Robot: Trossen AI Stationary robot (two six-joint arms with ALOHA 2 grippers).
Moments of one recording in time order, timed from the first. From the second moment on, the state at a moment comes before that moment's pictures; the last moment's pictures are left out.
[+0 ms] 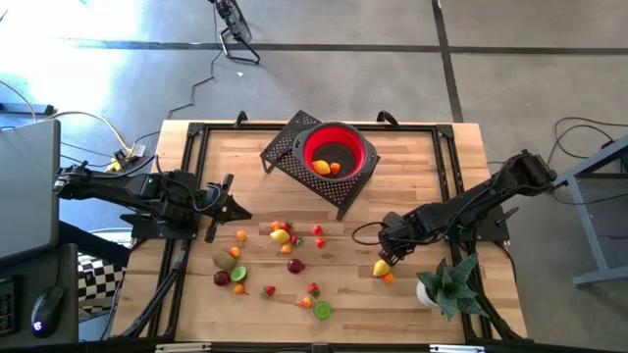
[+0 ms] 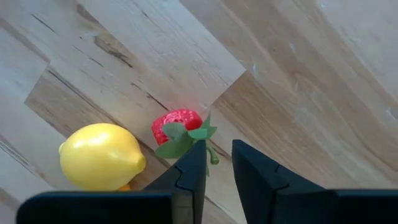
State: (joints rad) left arm -0.13 0.49 0.49 -0.27 0.03 -0.03; right arm 0.36 1.39 0.74 -0.75 -0.02 1.20
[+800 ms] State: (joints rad) left arm -0.13 0.49 0.49 -0.27 0.03 -0.03; right arm 0.36 1.39 0.74 -0.74 0.00 1.21
